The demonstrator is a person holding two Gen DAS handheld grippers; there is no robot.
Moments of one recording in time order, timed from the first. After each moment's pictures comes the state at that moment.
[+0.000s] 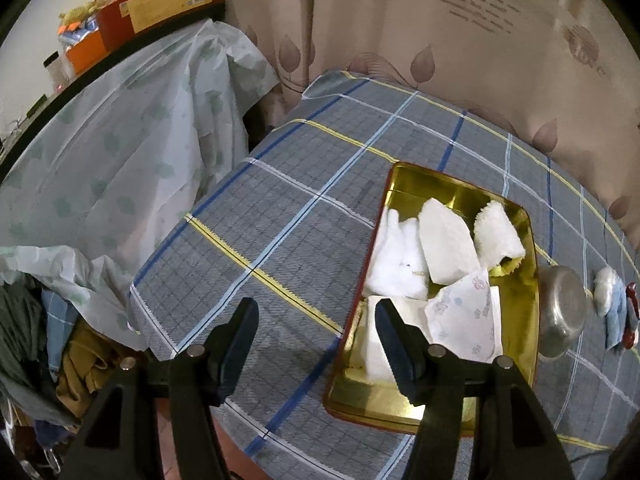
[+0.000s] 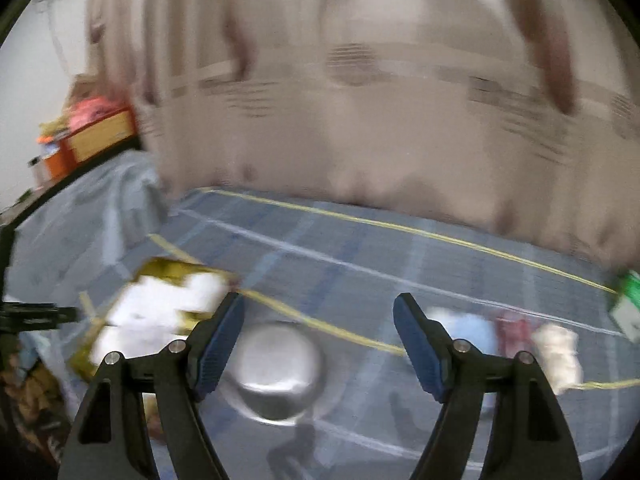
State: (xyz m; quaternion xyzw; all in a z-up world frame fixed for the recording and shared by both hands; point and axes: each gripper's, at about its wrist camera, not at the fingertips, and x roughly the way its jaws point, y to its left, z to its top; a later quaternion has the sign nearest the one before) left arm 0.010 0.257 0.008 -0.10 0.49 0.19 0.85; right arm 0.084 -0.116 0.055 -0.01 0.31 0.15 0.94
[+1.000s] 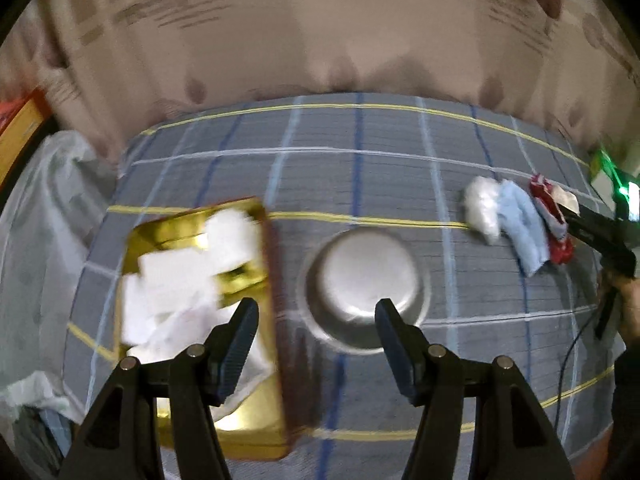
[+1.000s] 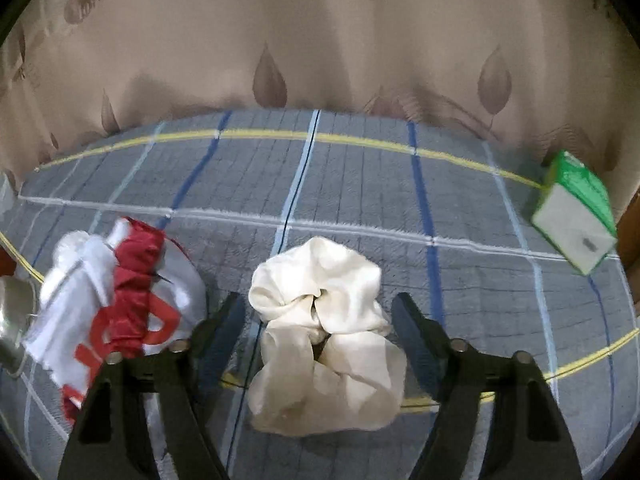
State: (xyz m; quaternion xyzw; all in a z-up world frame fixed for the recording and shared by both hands) left arm 0.090 0.019 0.018 0.05 0.51 -0.01 0.86; right arm 0.183 -0.345 -0.079 0.00 0.44 -0.01 0.90
